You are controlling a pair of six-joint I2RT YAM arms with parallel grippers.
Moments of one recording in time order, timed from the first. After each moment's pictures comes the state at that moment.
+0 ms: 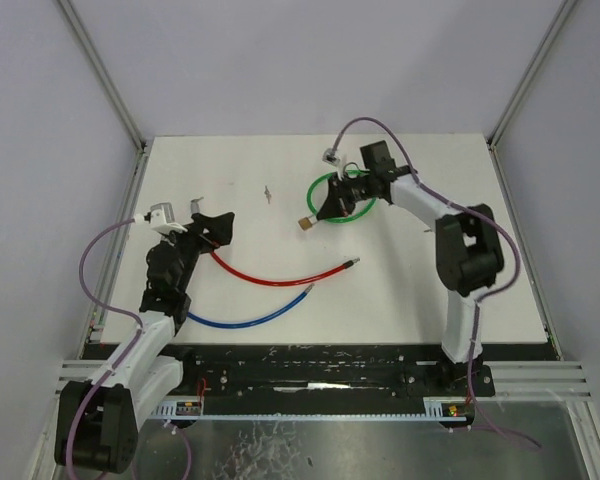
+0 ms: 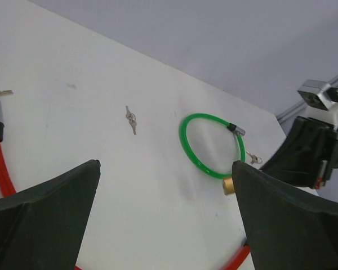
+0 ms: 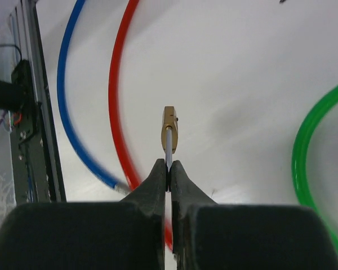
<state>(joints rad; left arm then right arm) -0.12 0.88 0.29 0.61 0.09 -0.60 0.35 1.92 1.43 -0.40 -0.96 -0.21</state>
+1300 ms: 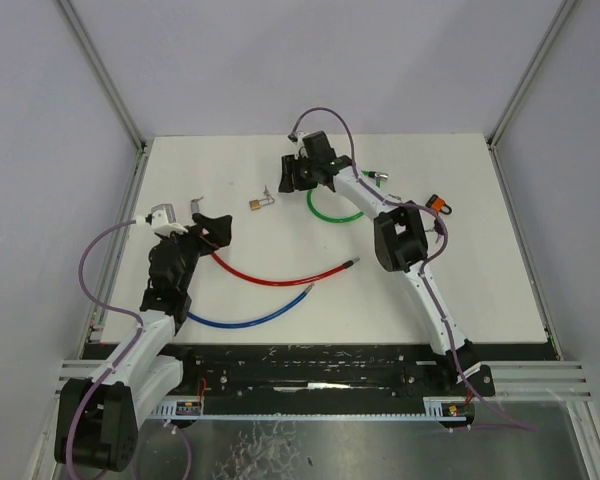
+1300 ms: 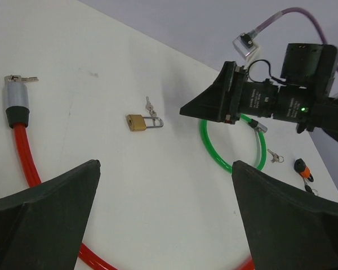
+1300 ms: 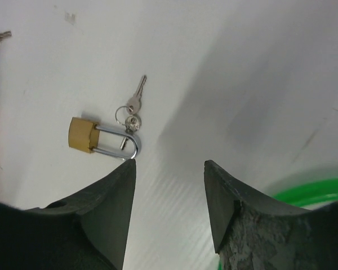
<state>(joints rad) -0.12 0.88 0.29 0.55 0.02 -0.57 0.53 2.68 2.41 -0.43 -0.31 0.29</state>
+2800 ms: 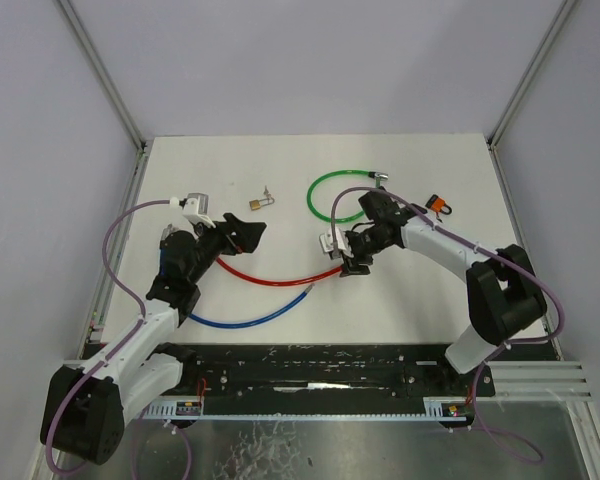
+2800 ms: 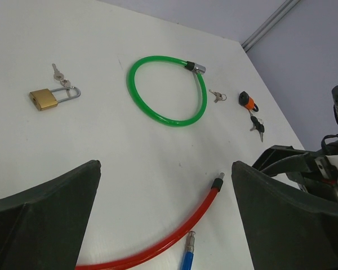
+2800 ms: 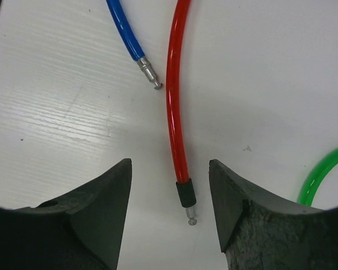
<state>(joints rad) -0.29 0.92 0.41 0.44 0.20 -0.54 0.51 1.60 1.09 -0.67 -0.77 -1.28</state>
